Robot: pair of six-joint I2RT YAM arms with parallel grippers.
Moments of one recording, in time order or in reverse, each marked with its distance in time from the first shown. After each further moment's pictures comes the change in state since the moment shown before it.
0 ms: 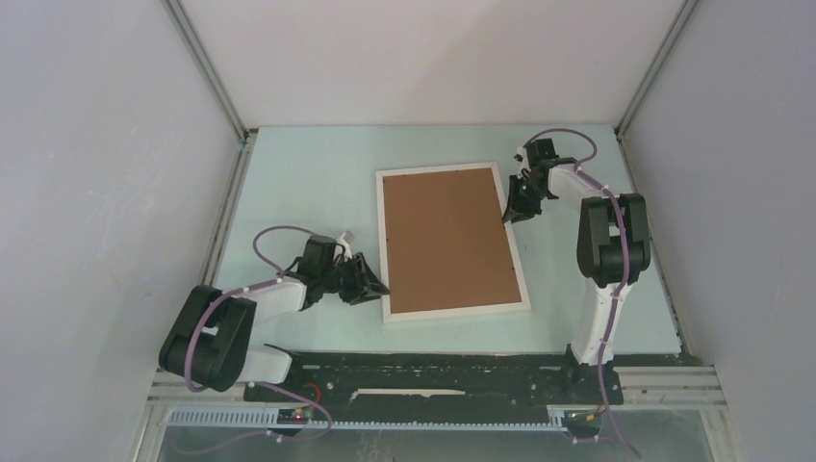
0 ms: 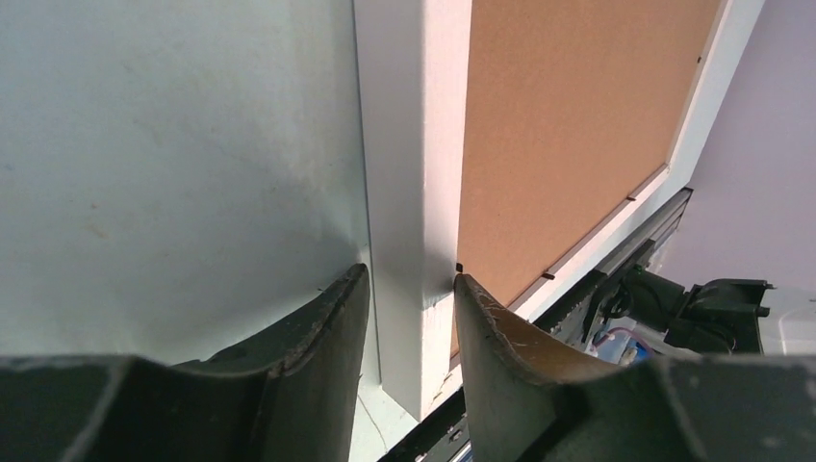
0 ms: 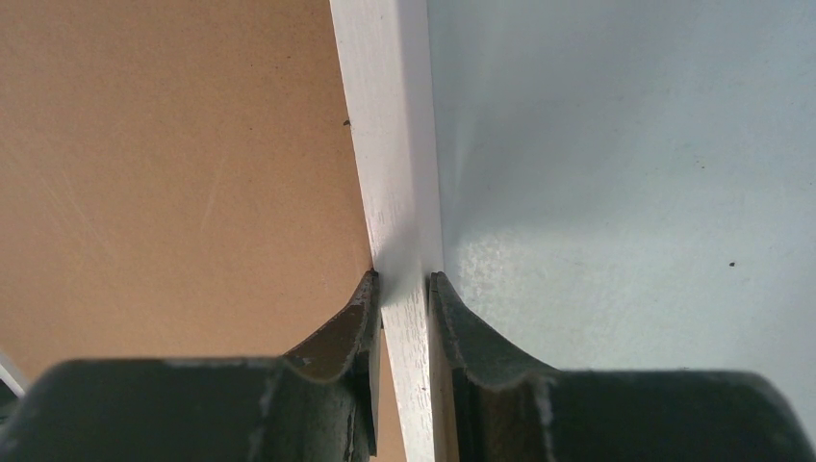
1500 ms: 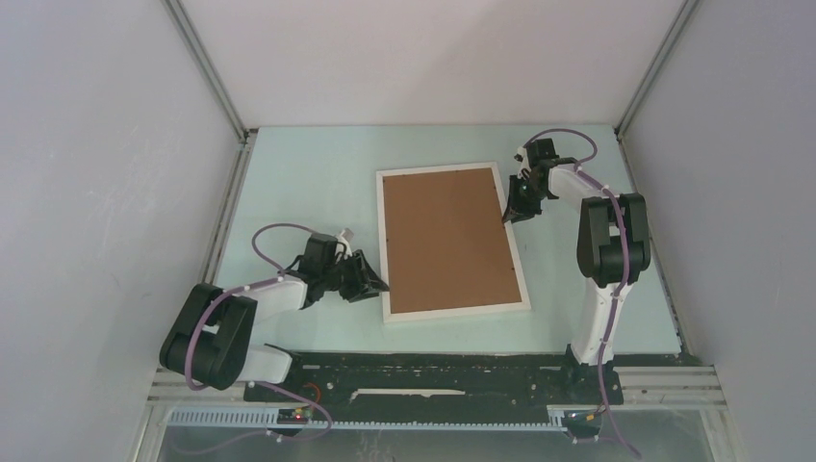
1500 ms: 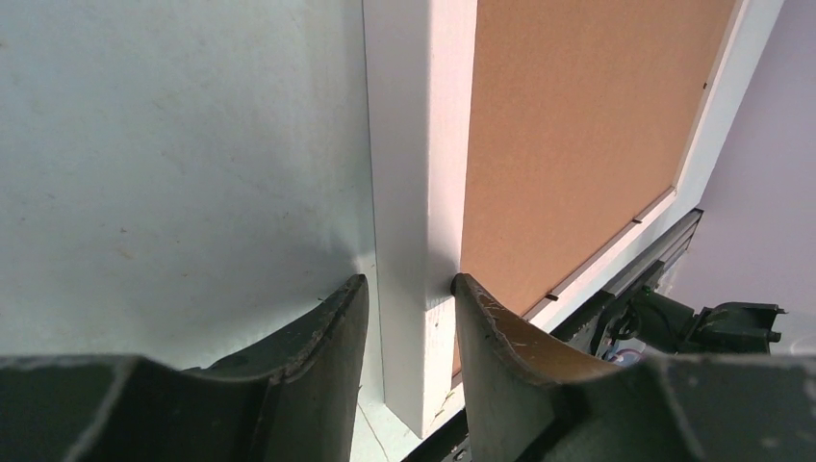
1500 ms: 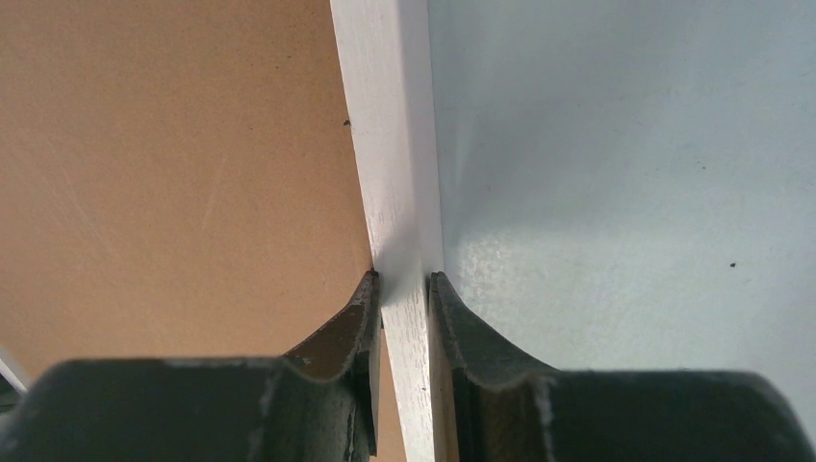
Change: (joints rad) left arm -0.014 0.016 0.018 0.011 -0.049 -0.008; right arm 0.000 0.000 0.000 0.001 -0.005 0.000
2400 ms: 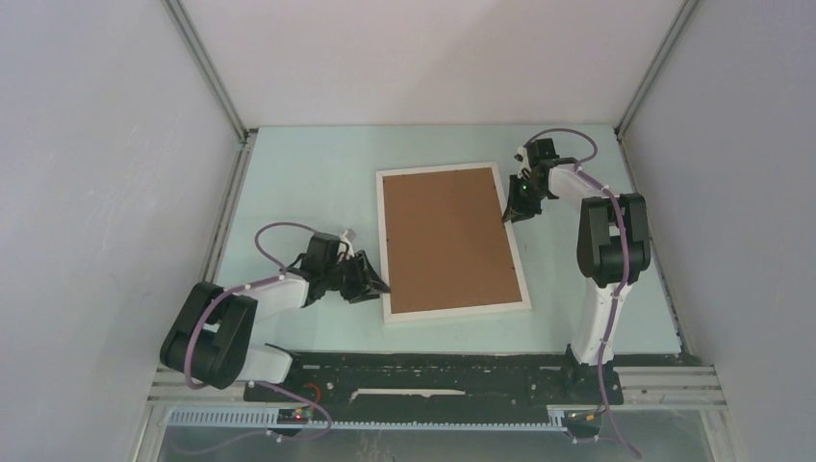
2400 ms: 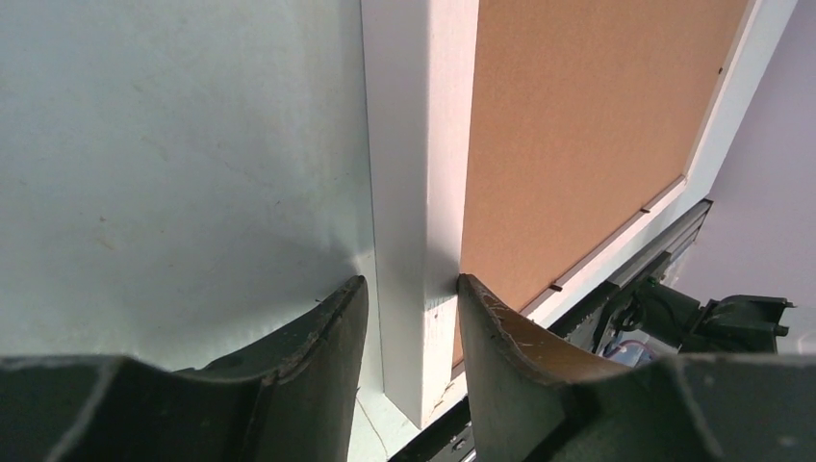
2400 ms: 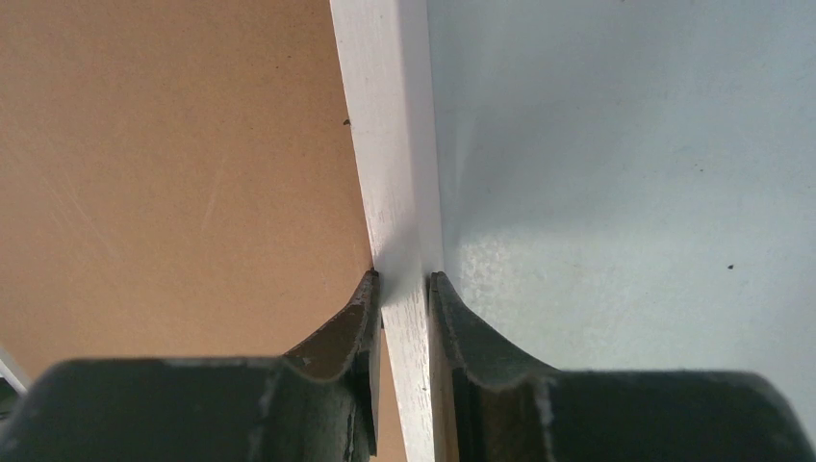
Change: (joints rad) left arm -0.016 0.000 0.017 -0.048 -0.008 0.007; right arm 0.000 0.000 0.000 0.000 -0.001 0.000
